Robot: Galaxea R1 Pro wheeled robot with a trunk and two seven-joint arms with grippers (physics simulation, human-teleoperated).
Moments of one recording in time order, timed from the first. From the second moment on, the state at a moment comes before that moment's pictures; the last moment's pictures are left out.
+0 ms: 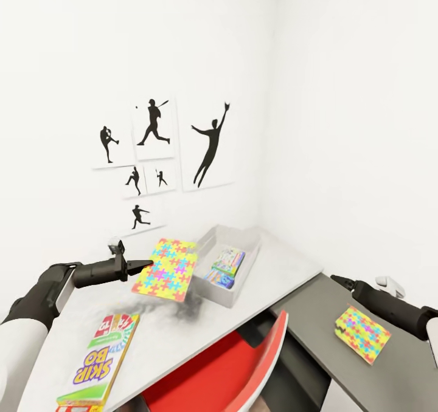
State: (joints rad) left arm -0.79 0.31 0.12 -0.71 0.15 0.96 -1.50; right arm -0.30 -0.21 -0.49 -1.56 -0.63 1.04 0.26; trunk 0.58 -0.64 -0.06
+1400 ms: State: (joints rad) left arm -0.79 0.31 0.12 -0.71 0.15 0.96 -1.50; right arm -0.29 -0.21 -0.50 -1.56 -0.63 1.04 0.26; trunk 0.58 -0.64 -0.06
